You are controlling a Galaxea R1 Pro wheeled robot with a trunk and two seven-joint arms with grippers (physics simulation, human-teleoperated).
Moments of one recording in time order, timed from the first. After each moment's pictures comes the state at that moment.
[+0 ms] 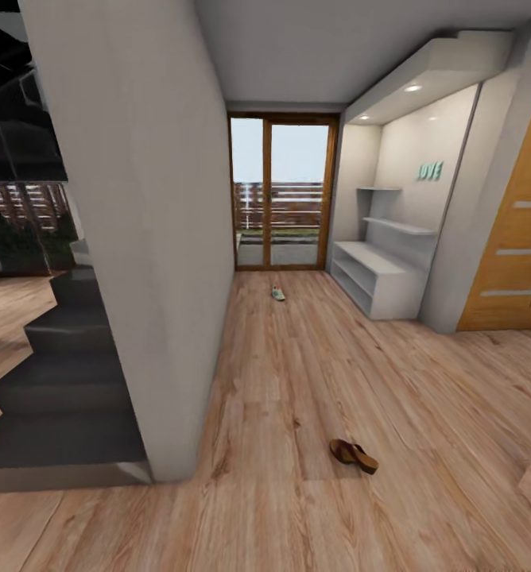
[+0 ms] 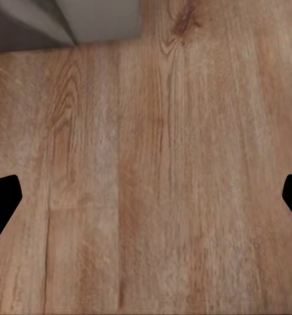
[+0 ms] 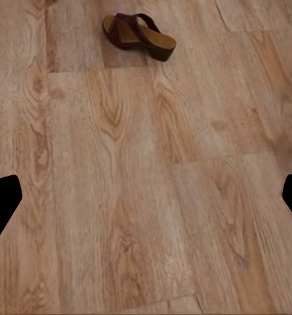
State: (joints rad) left arm -0.19 0.07 0.00 -0.36 0.00 -0.22 0.01; right arm -0.01 -0.10 -0.12 -0.68 -0.01 -0.16 0.00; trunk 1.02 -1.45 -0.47
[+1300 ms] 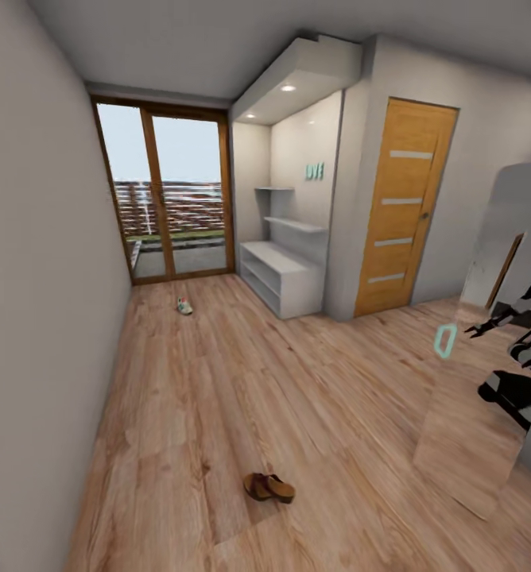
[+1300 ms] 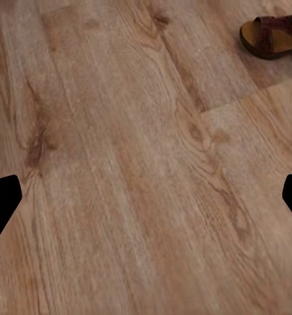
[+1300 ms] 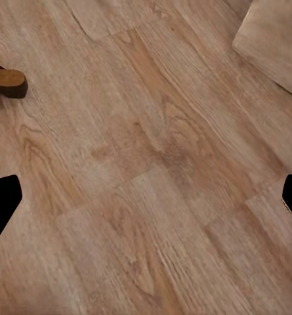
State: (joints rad) left arm -0.19 0.07 0.00 -0.35 0.00 -0.23 0.01; right arm -0.01 -0.10 -0.12 -0.67 -0.01 -0.16 0.00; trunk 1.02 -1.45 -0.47
